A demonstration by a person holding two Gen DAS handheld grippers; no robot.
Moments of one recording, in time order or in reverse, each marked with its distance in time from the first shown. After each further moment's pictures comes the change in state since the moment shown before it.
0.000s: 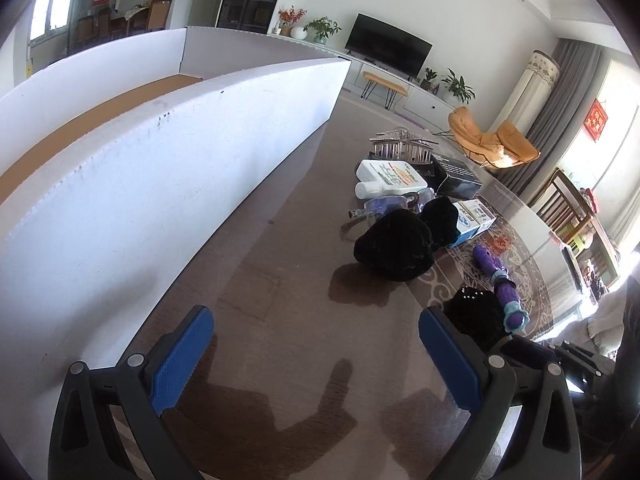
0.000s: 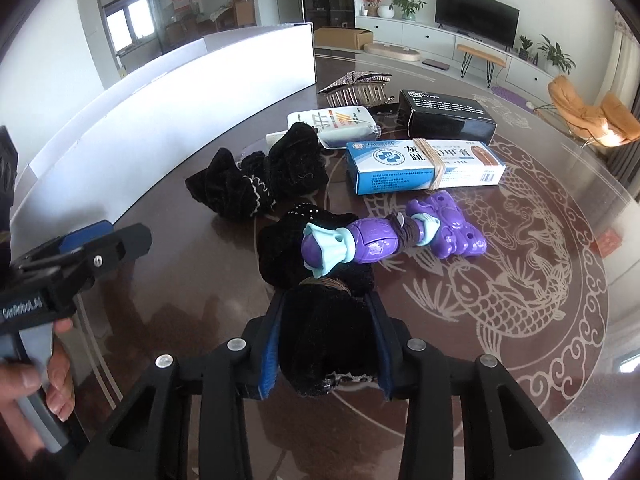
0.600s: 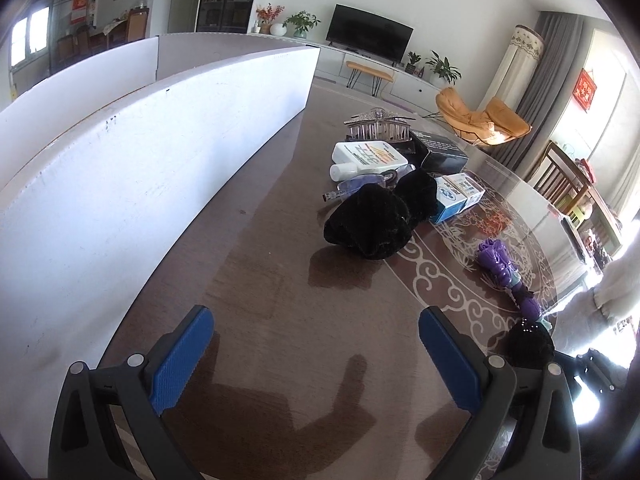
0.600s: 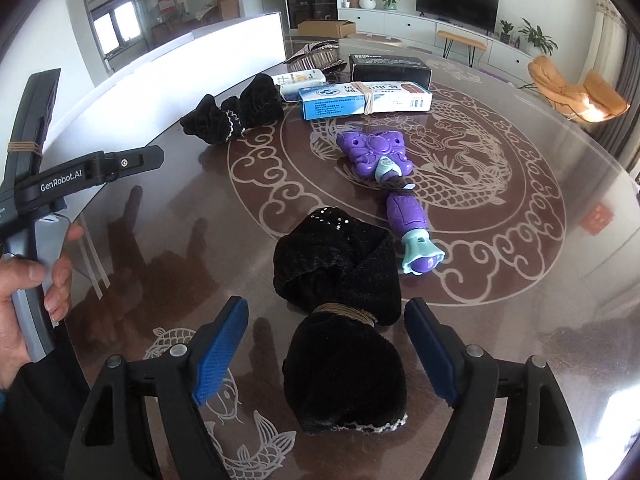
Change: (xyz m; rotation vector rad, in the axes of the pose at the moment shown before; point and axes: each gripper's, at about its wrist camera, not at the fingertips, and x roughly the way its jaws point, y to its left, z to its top) left arm 0.006 -0.024 -0.008 0.094 0.023 0.007; right arm -0.039 -0.032 -0.068 0.032 0.029 -0.019
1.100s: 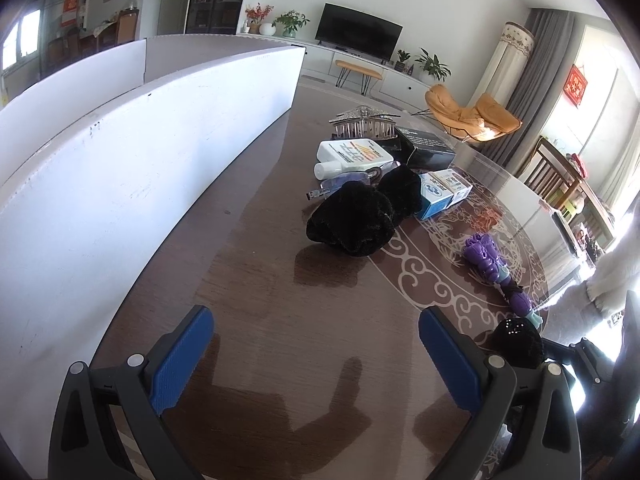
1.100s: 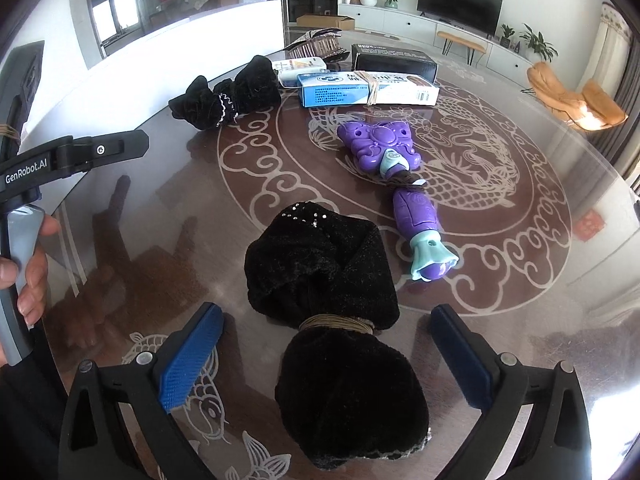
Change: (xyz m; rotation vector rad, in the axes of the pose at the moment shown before) left arm -0.002 -0.003 -0.001 0.014 0.005 -0.036; right arm 0.016 0.001 -0.001 -0.019 0.006 -0.042
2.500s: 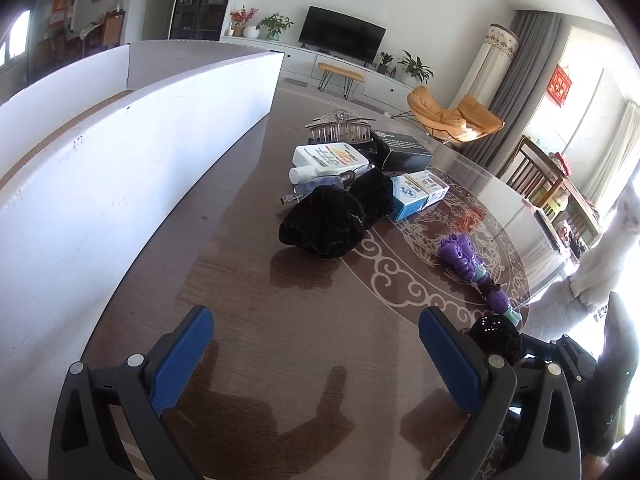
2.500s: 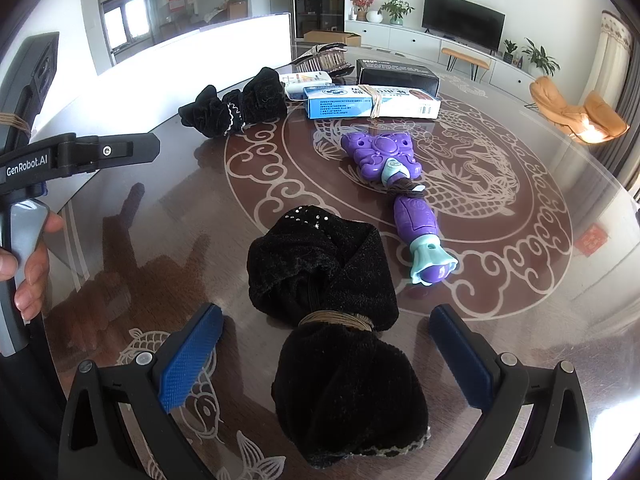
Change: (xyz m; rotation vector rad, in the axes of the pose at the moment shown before) left arm -0.011 -0.006 0.001 0.016 -0.022 -0.074; right arm -0.002 -0.001 -0.005 -0.015 -0.061 0.011
